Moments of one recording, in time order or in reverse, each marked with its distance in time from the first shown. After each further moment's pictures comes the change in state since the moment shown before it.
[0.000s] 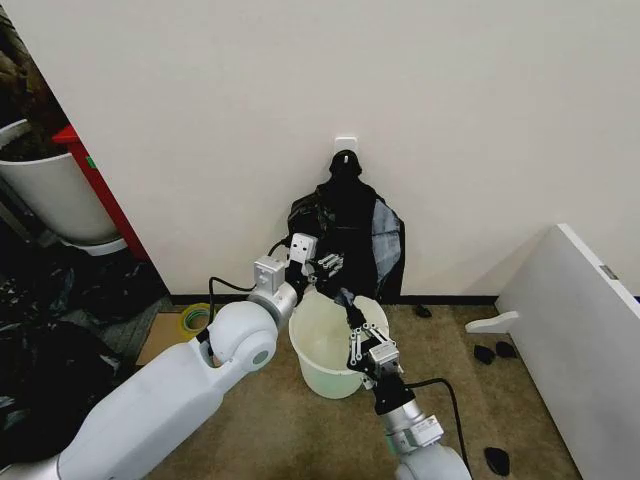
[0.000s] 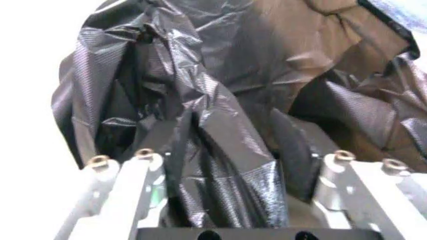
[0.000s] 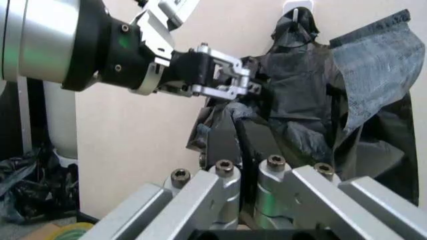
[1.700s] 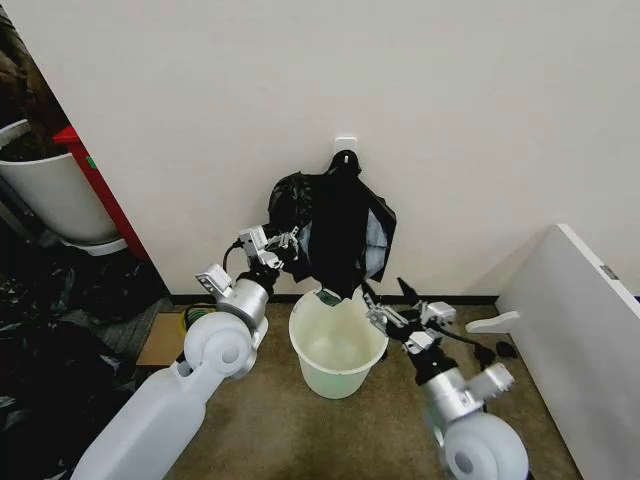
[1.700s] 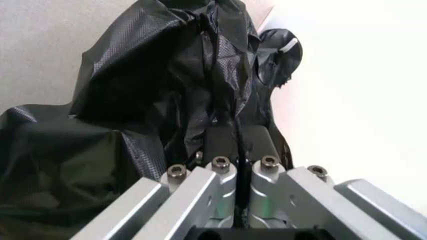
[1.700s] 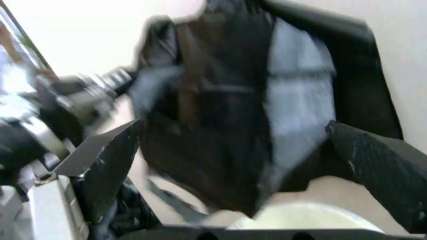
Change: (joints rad) left arm 0.225 -0.078 -0.275 -0.008 -0.291 -0.333 0.134; right arm 0.117 -0.193 0.089 0.075 0.762 -0.353 -0.045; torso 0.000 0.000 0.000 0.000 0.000
